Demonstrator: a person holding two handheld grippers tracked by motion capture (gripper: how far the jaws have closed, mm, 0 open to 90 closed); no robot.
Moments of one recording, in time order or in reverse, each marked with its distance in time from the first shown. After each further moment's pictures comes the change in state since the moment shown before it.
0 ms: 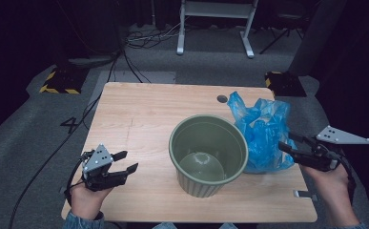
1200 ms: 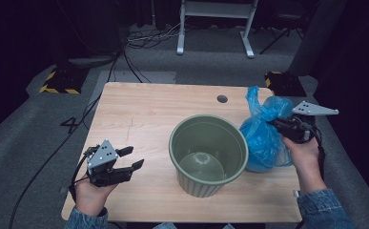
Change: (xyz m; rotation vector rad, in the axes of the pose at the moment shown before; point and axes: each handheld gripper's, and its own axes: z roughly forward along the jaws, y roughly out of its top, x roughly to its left) left arm -0.006 0.019 0.004 -0.031 -0.028 0.040; right arm -0.013 0.043 0.072 0.002 0.014 0.017
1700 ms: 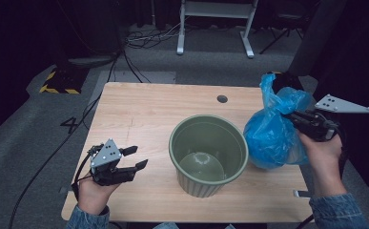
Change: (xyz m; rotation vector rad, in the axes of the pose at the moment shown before) left arm -0.003 0.007 0.005 -0.009 -0.039 0.028; right arm 0.007 0.031 -0.048 -0.101 -0.025 -0.046
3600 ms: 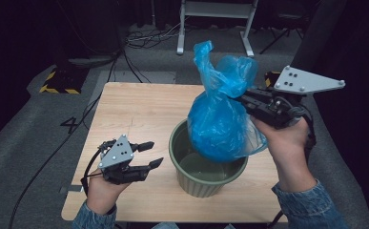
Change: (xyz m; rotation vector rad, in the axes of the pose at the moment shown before) left arm -0.029 0.042 0.001 -0.091 -0.094 0.107; right arm 0.133 0.124 0.014 -0.210 0.287 -0.172
